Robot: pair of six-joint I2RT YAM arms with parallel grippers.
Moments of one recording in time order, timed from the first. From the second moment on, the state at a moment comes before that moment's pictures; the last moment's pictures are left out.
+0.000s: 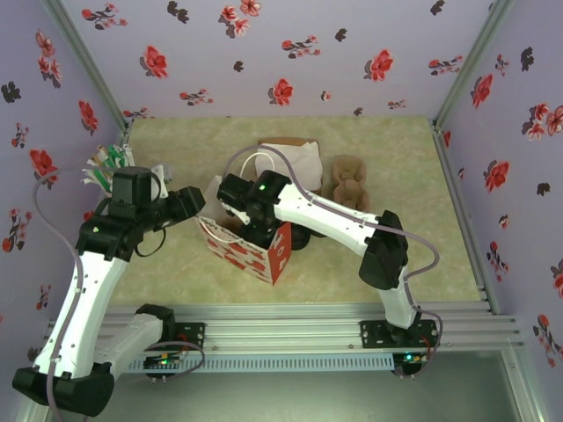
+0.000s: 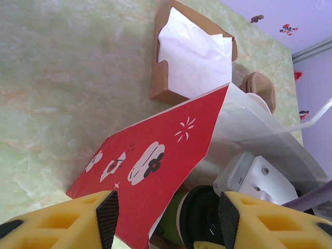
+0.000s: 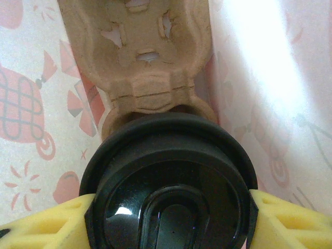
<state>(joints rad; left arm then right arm) -0.26 0.91 1.13 -0.92 0.25 -0.59 1.08 2.01 1.96 -1.35 0.02 0.19</state>
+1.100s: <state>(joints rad) -0.26 0.91 1.13 -0.92 0.24 -0.59 1.08 2.02 1.99 -1.40 0.02 0.19</state>
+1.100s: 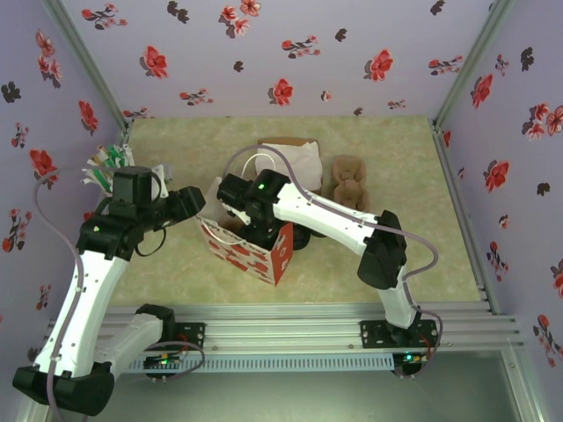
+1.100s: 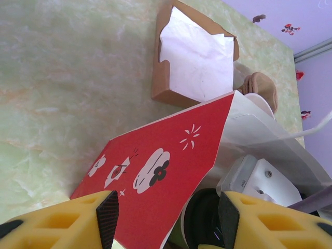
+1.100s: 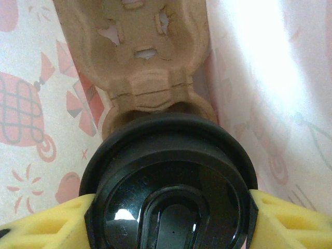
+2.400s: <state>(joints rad) -0.26 0.91 1.13 -0.92 0.24 -0.59 1.07 2.01 1.86 -1.26 0.01 0.20</state>
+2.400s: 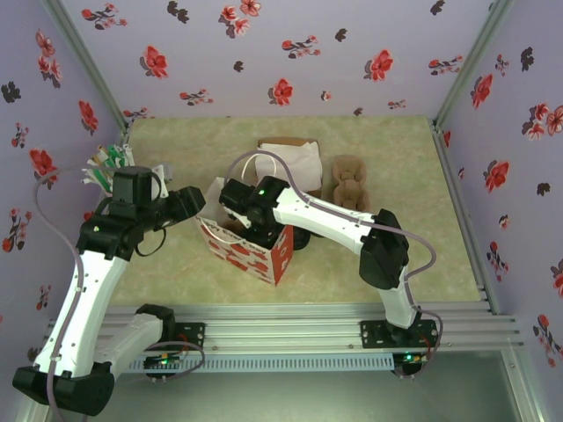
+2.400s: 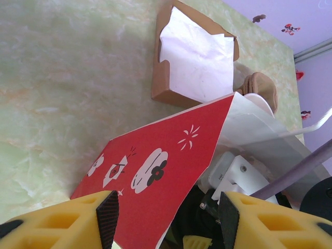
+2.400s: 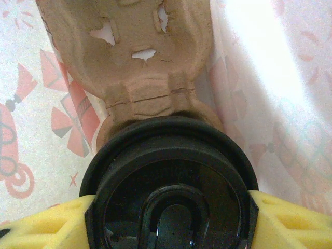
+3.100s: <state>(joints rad) -0.26 0.92 1.13 -0.92 0.24 -0.59 1.07 2.01 1.86 -1.26 0.01 0.20</state>
